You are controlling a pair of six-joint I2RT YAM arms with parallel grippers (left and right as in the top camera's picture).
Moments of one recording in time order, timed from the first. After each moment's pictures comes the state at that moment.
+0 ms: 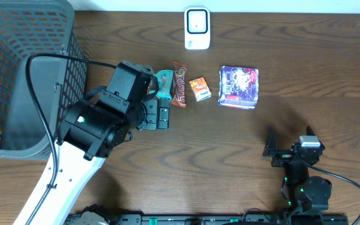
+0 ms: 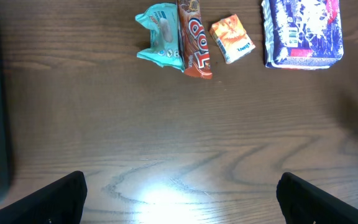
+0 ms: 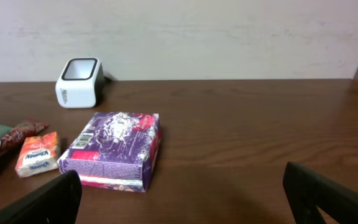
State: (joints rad) left arm -0.51 1.28 1.45 -1.21 -0.05 -0.38; right arm 0.00 0.01 0.01 -0.07 -0.01 0.01
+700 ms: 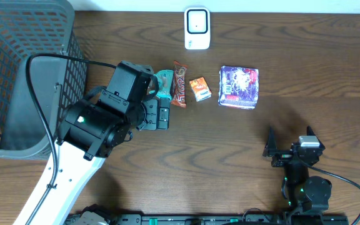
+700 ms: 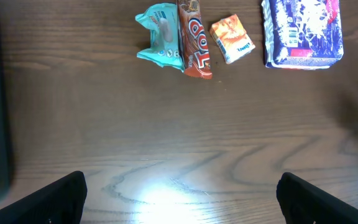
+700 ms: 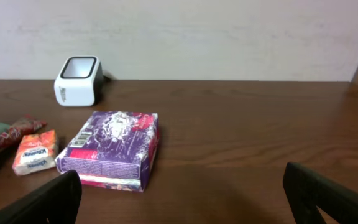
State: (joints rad) left arm -0.51 1.28 1.45 -1.21 -0.05 -0.38; right arm 0.00 0.01 0.01 -0.07 0.00 -0.01
